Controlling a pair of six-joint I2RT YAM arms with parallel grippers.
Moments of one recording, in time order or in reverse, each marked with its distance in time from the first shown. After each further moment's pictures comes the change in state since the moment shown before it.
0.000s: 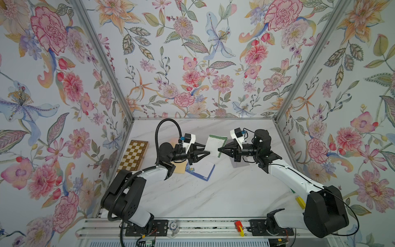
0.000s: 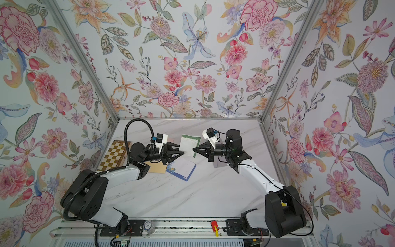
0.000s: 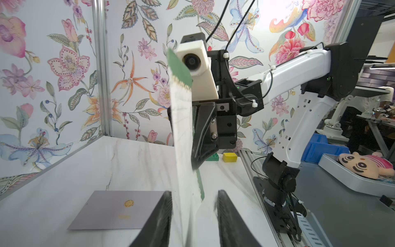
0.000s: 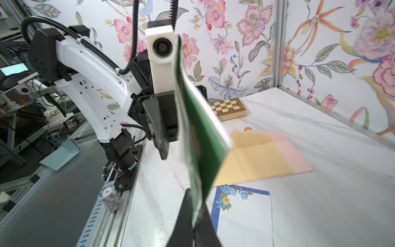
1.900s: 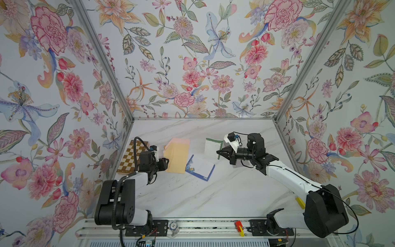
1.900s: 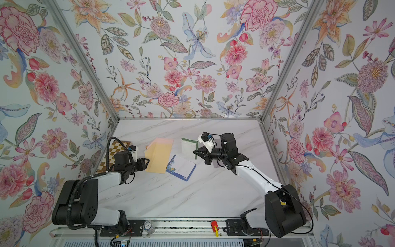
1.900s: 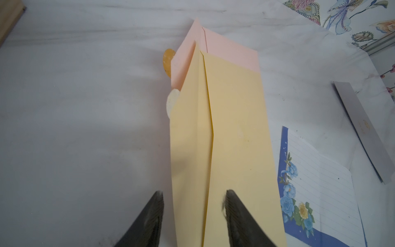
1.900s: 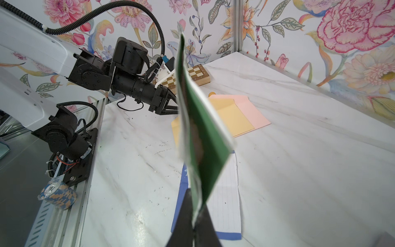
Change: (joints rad) left arm 0.474 -0.049 -0.220 -0.798 -0.632 0.087; right arm 0.060 0.018 -0.020 -0.171 0.275 -0.147
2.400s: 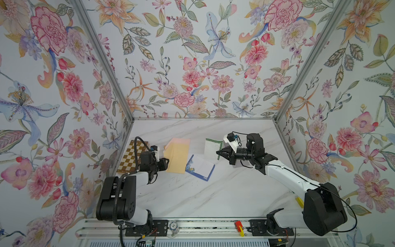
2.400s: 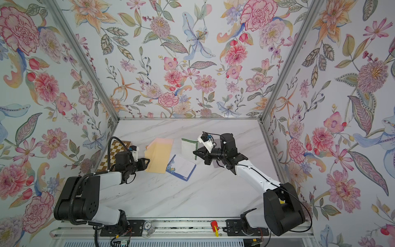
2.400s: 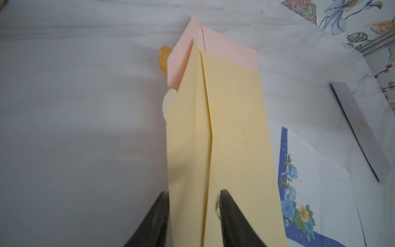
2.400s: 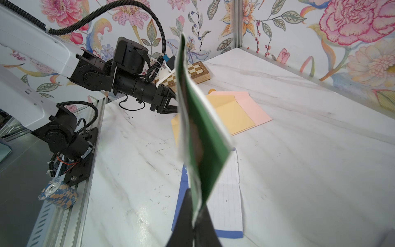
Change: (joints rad) left arm 0.000 0.036 0.000 0.039 0.015 -0.006; right arm 0.000 0.019 0.000 0.000 0.000 0.007
